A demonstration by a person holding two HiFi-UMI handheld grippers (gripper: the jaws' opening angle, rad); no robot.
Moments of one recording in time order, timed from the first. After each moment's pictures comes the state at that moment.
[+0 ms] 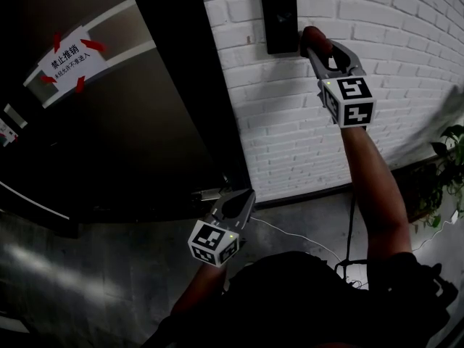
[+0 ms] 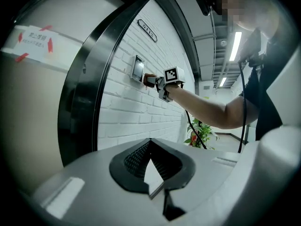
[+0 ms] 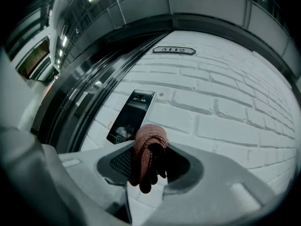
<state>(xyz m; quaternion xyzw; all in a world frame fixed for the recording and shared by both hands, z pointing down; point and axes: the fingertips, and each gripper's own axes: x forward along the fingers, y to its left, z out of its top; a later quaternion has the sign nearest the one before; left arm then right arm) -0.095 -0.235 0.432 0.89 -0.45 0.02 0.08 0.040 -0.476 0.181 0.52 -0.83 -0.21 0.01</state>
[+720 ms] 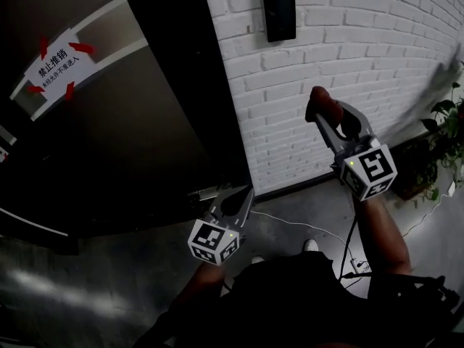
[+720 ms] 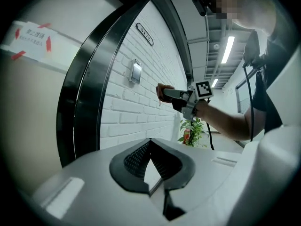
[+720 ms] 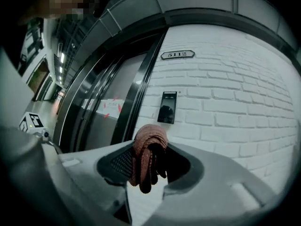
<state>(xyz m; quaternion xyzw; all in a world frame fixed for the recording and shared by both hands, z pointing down) -0.128 -0.213 0.434 0.91 -0.40 0.02 0.07 0.021 -0.317 0.273 0.46 -0.88 -0.14 -0.01</state>
